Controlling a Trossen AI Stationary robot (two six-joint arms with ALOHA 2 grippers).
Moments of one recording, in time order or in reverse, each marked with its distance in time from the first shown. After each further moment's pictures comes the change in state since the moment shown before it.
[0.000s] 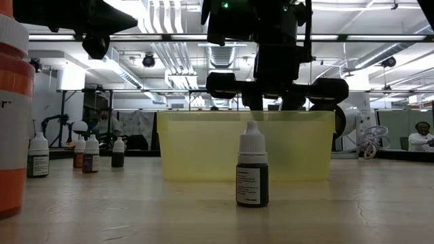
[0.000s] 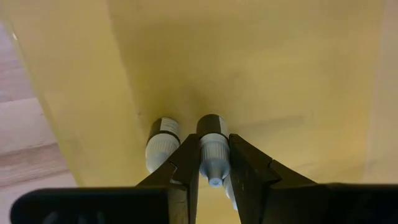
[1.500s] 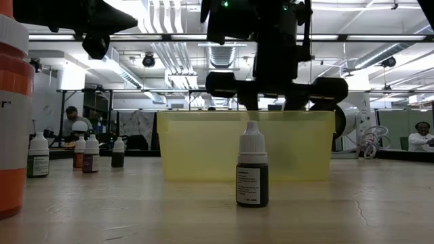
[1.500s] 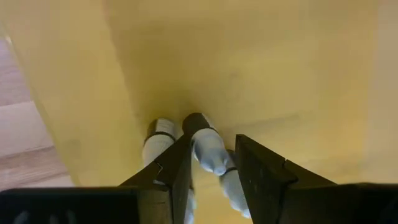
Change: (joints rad) left arm 0.000 0.000 0.000 0.000 0.000 0.000; right arm 0.002 -0.002 0.007 0.003 0.002 0.020
